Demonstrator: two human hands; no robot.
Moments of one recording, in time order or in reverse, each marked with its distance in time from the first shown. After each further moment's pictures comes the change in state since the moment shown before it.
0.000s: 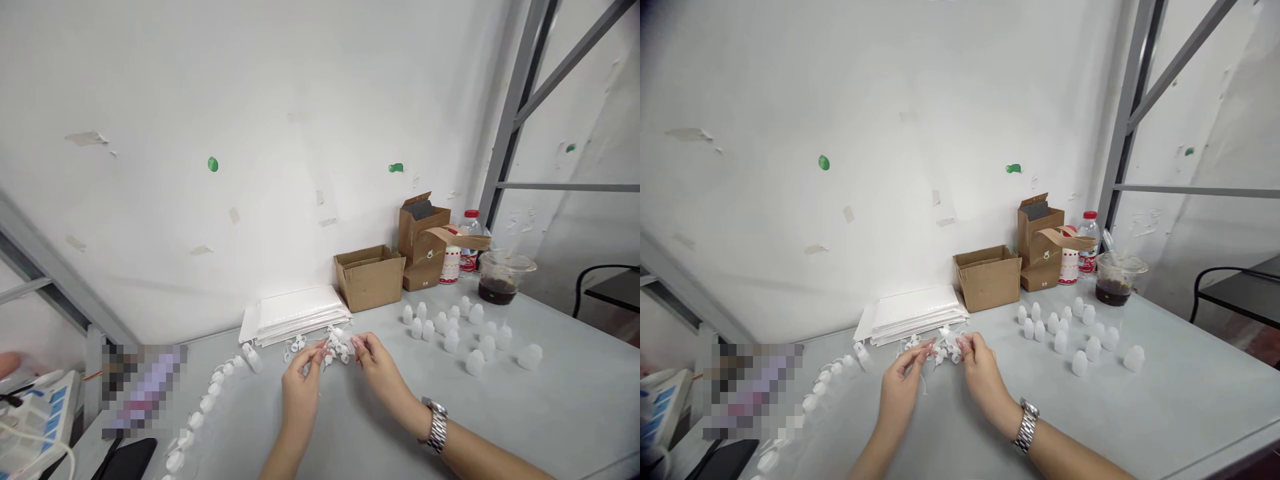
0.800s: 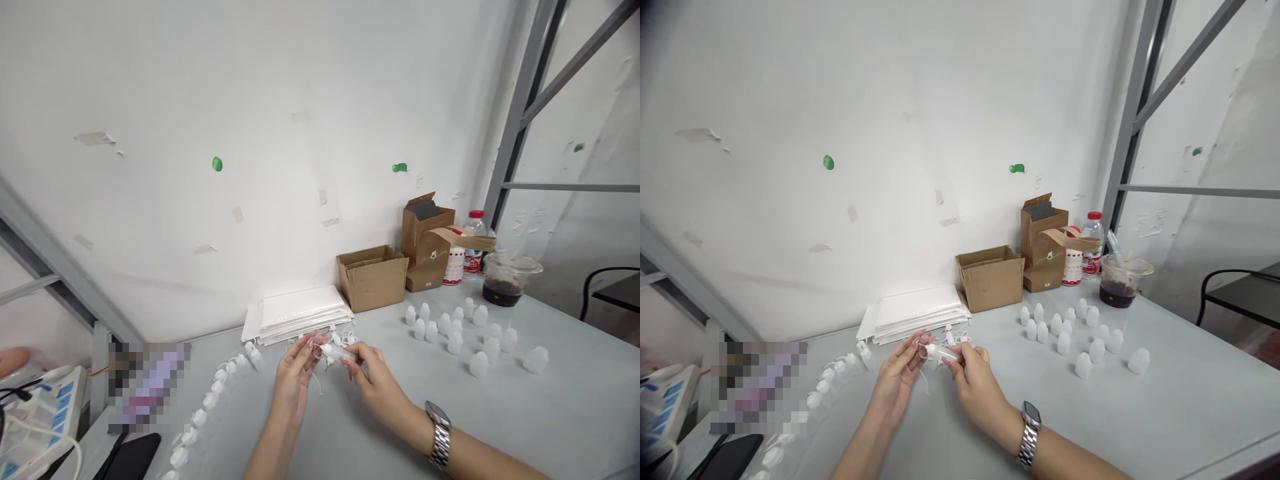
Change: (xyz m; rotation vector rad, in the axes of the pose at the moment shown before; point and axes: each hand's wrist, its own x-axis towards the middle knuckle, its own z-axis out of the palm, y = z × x) left_hand 0.018 -0.002 -0.012 -0.518 -0.073 -0.298; right_hand -0.017 -0.009 0.003 -0.258 -0.164 -0.128
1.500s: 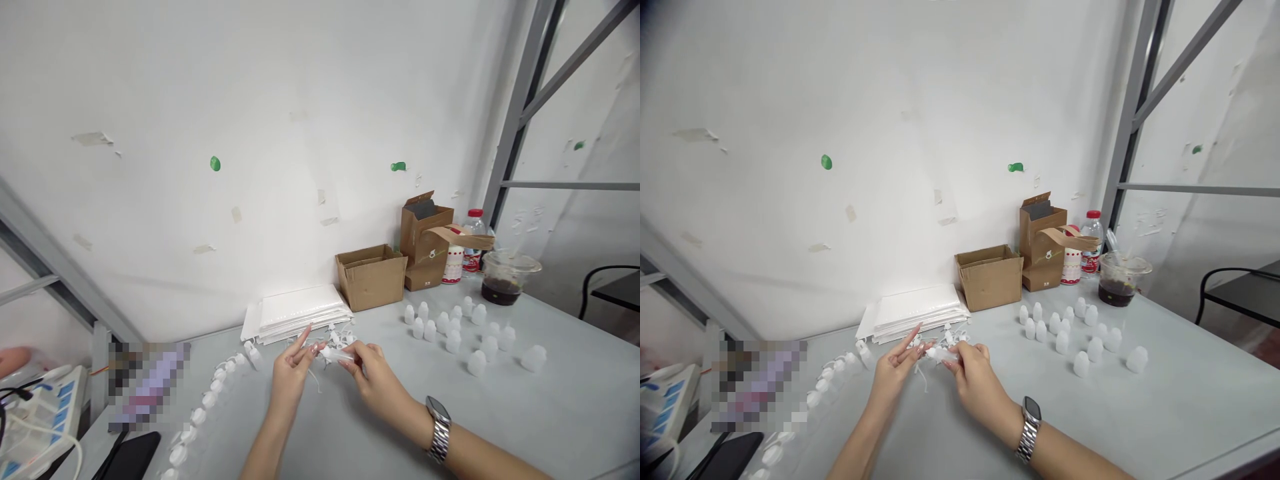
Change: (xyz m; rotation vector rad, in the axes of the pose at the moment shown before) left_hand -0.002 0.005 -0.004 0.503 -0.036 0.107; right_hand 0.002 0.006 -0.003 -0.187 -0.004 -0.054
